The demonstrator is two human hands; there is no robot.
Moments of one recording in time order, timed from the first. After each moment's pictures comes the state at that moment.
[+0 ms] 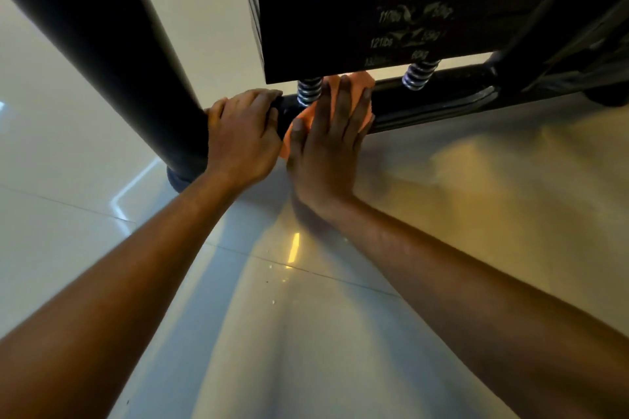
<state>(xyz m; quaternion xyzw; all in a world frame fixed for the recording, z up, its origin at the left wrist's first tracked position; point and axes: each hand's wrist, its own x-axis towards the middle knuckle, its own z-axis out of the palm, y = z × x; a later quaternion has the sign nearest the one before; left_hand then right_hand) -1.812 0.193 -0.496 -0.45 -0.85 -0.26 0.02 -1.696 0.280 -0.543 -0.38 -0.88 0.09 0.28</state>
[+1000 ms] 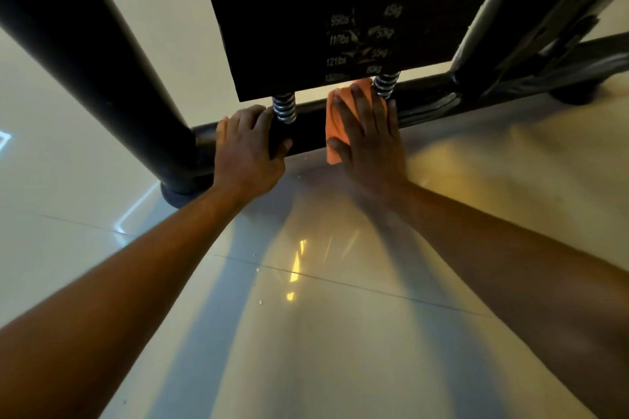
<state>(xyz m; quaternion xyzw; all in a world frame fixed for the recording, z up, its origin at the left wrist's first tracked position) -1.783 0.205 -0.495 -0.47 -0.86 -0.20 0.04 -1.609 0.384 -0.538 -0.26 -0.93 -0.08 0.24</state>
